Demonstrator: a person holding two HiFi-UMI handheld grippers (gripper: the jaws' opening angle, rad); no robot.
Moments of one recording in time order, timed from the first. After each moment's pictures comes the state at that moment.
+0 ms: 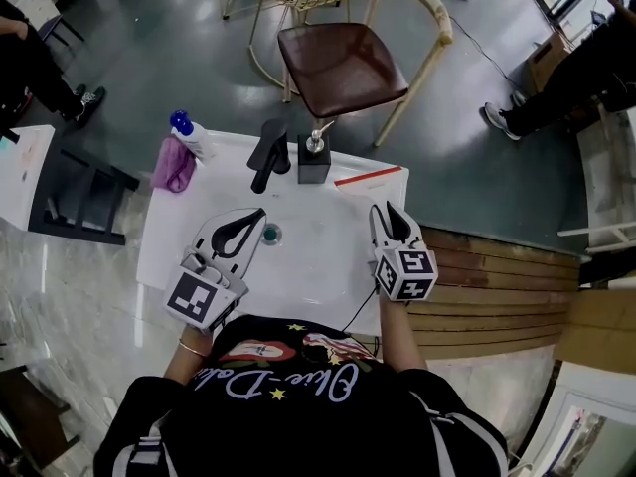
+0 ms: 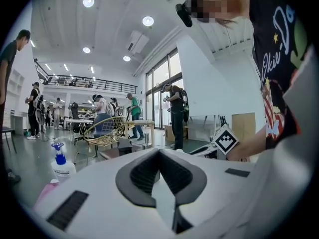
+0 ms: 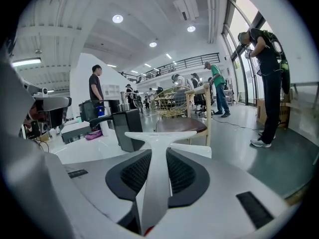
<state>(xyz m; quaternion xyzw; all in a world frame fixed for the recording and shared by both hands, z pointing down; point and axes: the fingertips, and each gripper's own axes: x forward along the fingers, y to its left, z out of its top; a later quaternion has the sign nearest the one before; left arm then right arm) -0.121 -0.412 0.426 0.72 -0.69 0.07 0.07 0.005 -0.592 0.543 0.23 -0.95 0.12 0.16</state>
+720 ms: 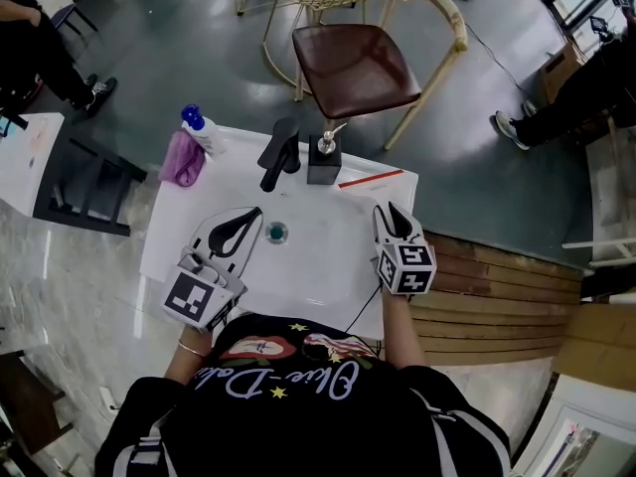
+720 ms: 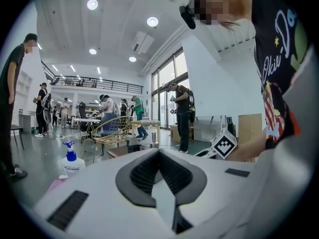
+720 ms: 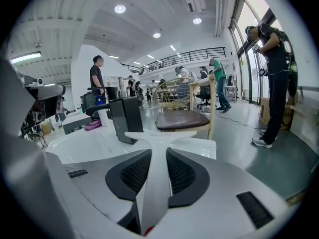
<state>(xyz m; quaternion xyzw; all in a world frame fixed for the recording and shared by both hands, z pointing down) -0.133 -0.399 0.425 0.70 -0.71 0.07 0.07 -0.007 -0.597 0.569 0.22 -0.95 0.11 0.21</state>
